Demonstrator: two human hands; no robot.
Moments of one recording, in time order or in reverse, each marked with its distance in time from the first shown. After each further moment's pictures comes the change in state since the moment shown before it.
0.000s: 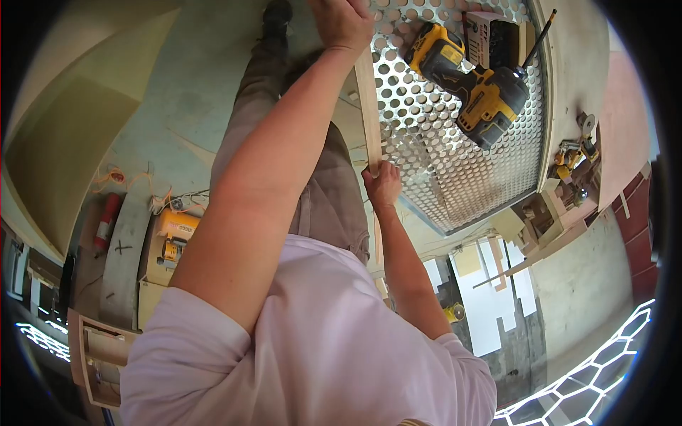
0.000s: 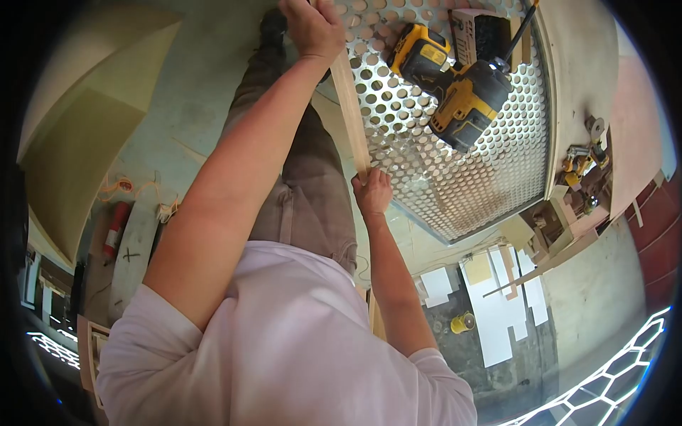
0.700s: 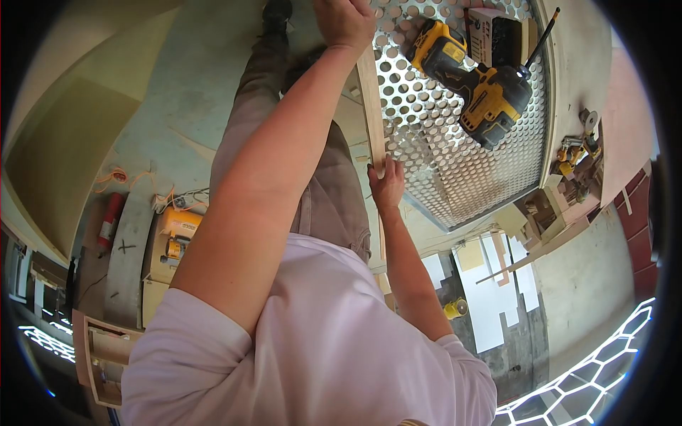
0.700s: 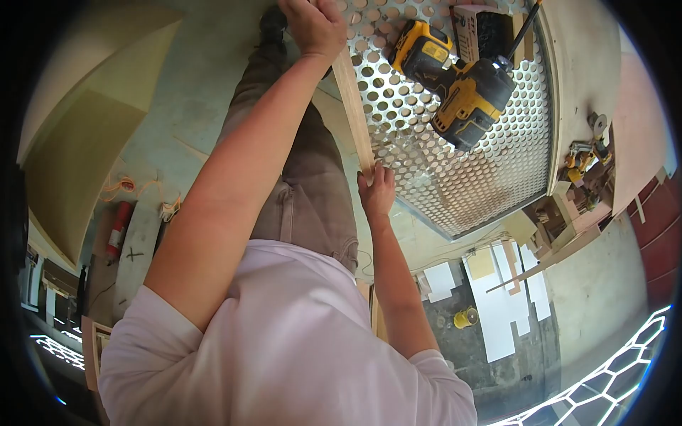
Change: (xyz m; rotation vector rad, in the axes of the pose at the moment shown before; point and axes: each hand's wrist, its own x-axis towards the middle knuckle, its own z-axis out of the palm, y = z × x) left_hand -0.001 0.001 -0.001 0.046 -0.048 -0.037; right_hand -0.004 -0.005 -0.012 0.140 0.072 -0.005
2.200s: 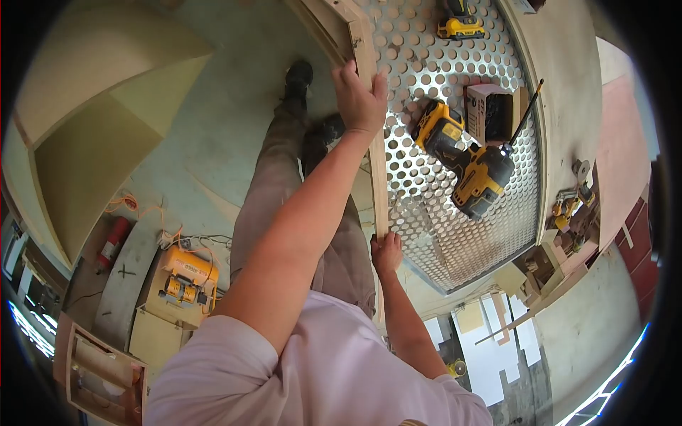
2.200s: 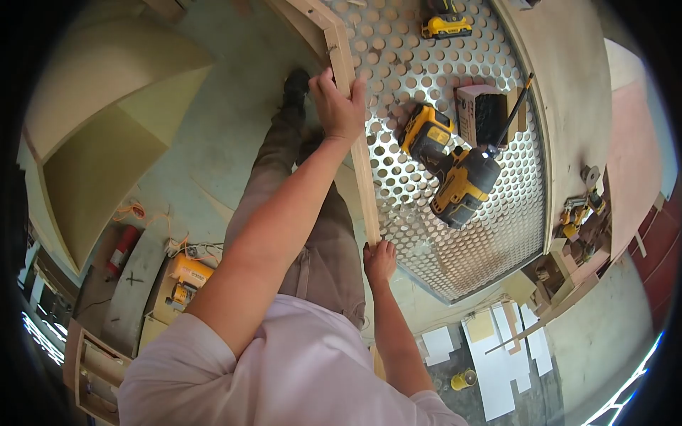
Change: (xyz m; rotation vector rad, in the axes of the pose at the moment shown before) left_hand 0.003 0.012 -0.008 -0.058 -0.022 -0.145; right_hand -0.010 0.010 0.012 -0.189 -0.172 0.161
